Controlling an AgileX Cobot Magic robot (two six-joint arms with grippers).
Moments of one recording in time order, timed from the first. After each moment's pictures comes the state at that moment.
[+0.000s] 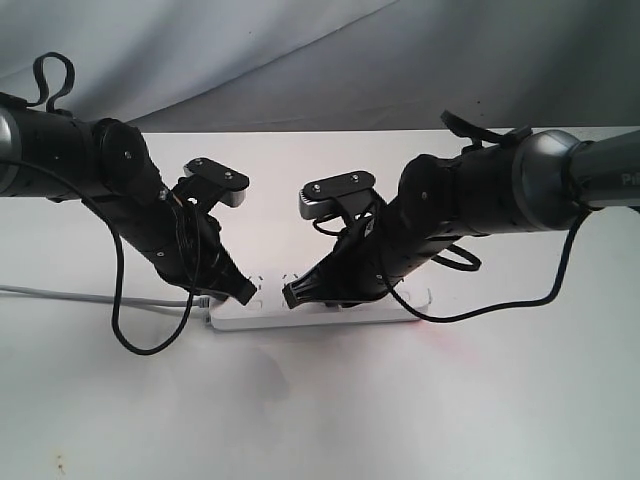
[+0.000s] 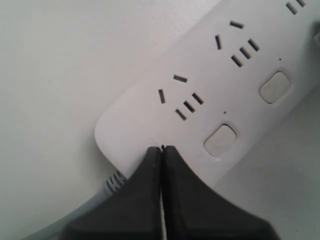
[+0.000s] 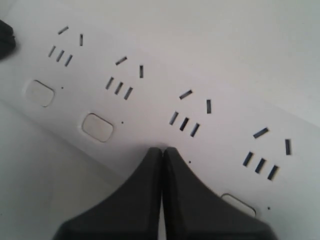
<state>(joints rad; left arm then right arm) -0.41 1.96 -1.16 -0.35 0.63 0.53 0.73 1.99 -1.17 0.38 0.41 -0.25</state>
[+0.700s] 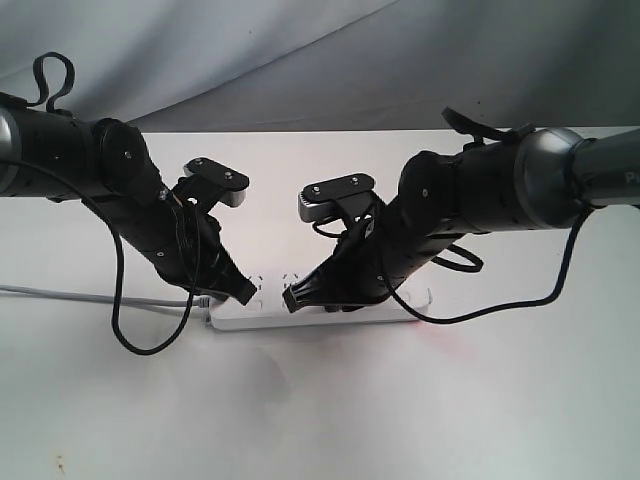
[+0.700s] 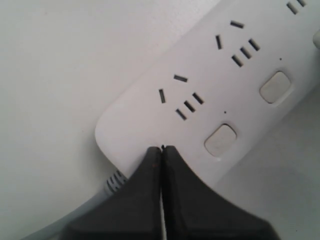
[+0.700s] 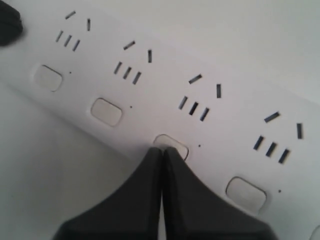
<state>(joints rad) -0.41 1.96 -1.16 -0.35 0.63 0.53 0.73 1.99 -1.17 0.39 0.46 -0.25</state>
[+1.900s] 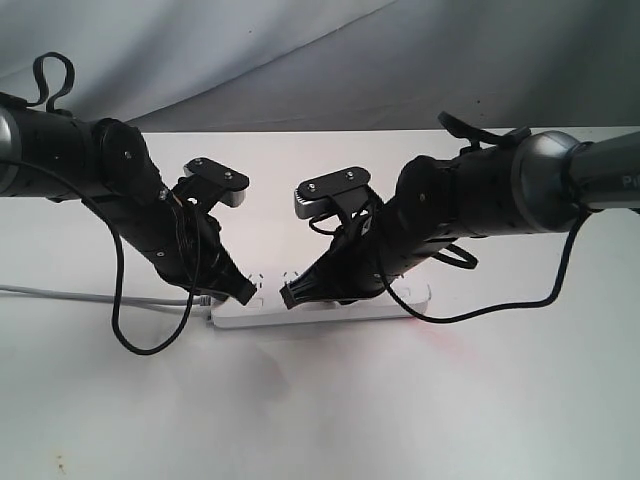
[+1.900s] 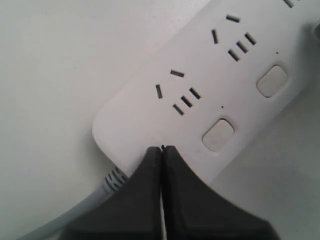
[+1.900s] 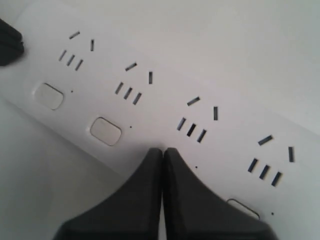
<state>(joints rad) -0.41 1.96 -1.16 -0.35 0.63 0.53 0.74 1.98 -1.17 0.38 0.37 -0.29</state>
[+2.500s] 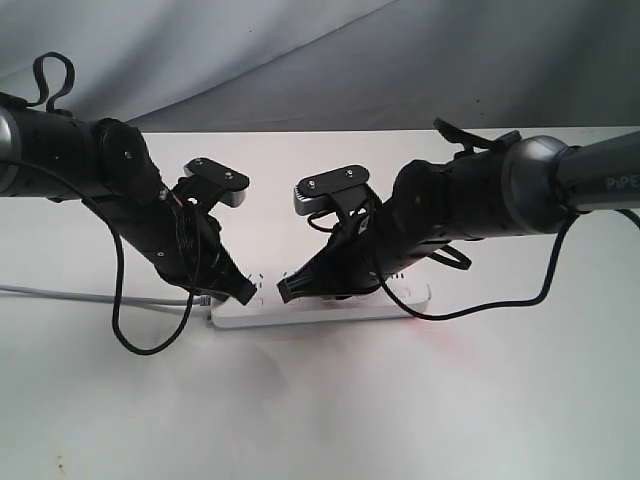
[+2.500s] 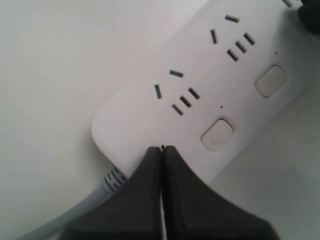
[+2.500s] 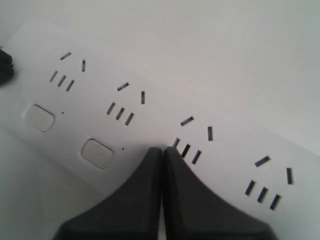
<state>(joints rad) -0.41 1.96 -1.16 -0.35 0.63 0.53 0.74 2.02 -1.18 0.39 0.33 -0.29</state>
